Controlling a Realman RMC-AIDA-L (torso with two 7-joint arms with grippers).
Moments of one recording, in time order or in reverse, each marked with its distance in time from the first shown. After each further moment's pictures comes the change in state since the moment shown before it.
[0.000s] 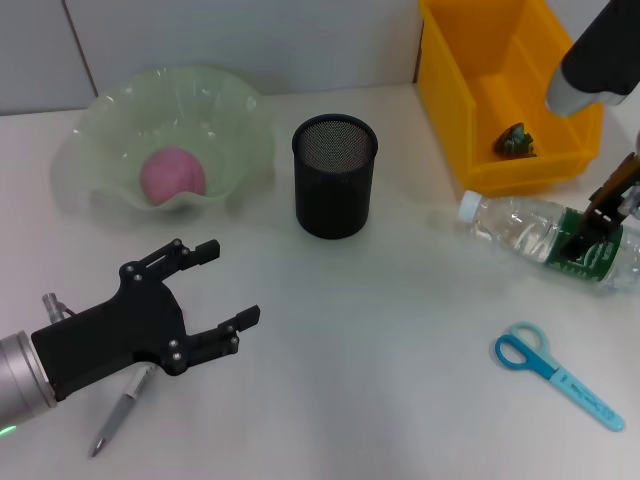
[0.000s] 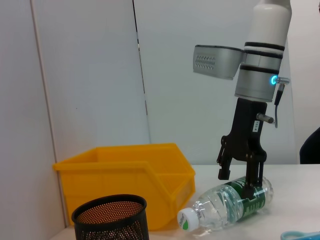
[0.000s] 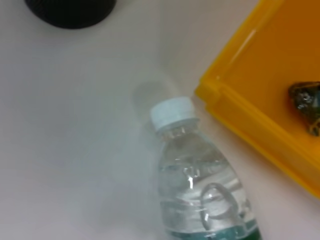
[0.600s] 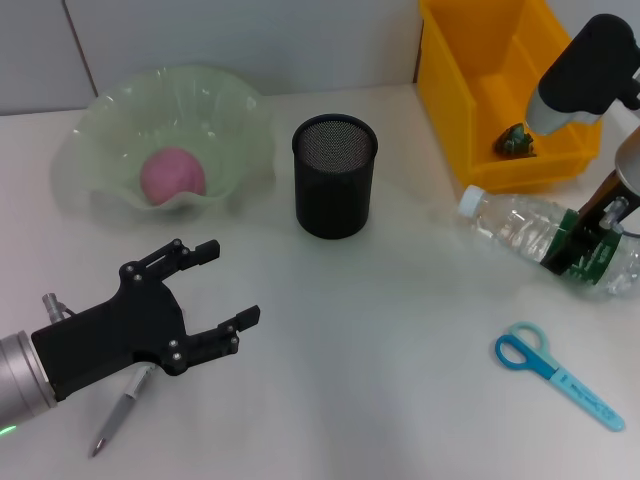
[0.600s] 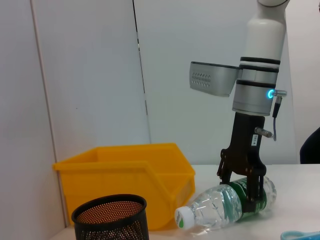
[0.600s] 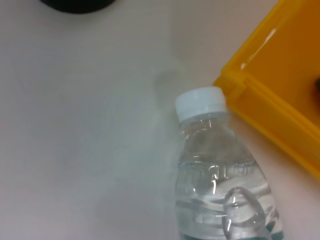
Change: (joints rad) left arm 0.000 0.000 0.000 0.000 0.000 0.000 0.000; right arm 0.037 -0.002 -0.011 0.144 0.000 0.082 0.009
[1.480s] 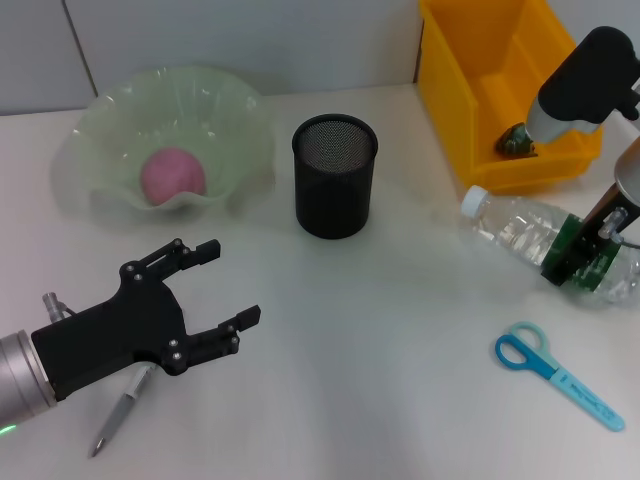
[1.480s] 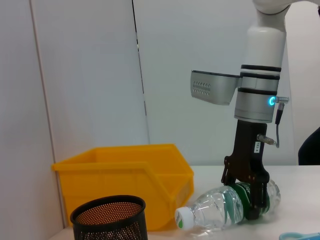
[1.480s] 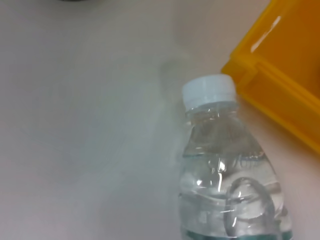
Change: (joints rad) left arm 0.000 0.000 0.000 0.005 0.003 0.003 -0.009; right arm 0.001 0.000 0.002 0.038 0.000 0.009 0.020
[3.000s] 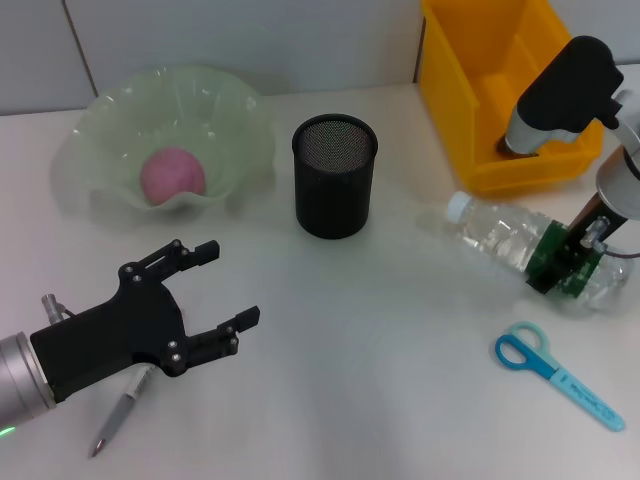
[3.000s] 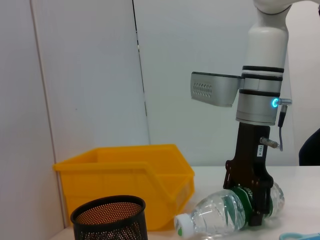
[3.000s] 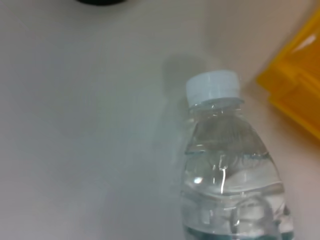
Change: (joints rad) left arm 0.003 0.000 0.000 -0.001 -0.002 0.003 0.004; right arm -0.007 0.028 -0.032 -0.035 0.000 -0.021 0.028
